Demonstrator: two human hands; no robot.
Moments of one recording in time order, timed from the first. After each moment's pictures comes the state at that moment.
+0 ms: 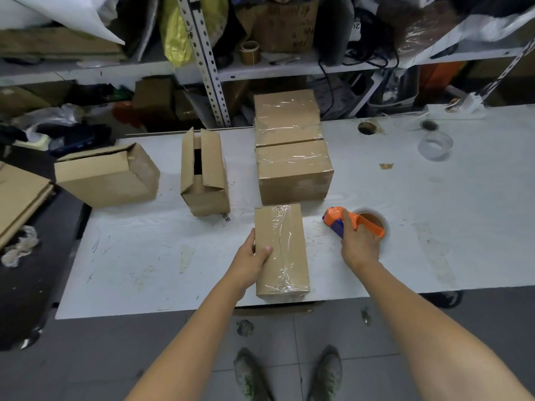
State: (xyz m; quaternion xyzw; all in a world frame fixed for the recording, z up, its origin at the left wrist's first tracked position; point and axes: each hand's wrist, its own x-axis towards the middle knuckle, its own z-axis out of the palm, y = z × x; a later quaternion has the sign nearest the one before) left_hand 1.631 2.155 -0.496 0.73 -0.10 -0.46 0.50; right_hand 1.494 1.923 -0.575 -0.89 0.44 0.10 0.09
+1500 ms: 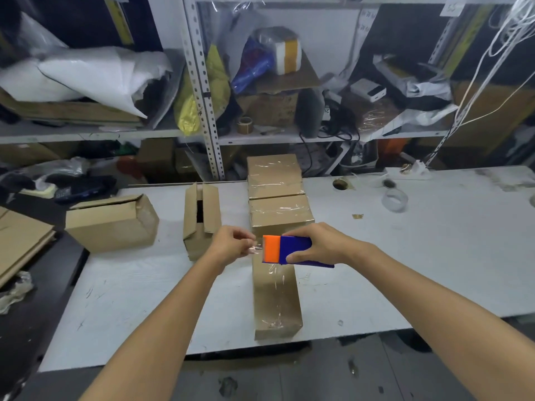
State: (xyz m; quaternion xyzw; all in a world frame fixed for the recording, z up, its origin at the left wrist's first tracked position) left_hand 1.708 2.126 -0.390 0.79 -0.18 -0.35 0.47; right_hand 1.544 1.947 -0.349 -0.93 0.16 0.12 0.31
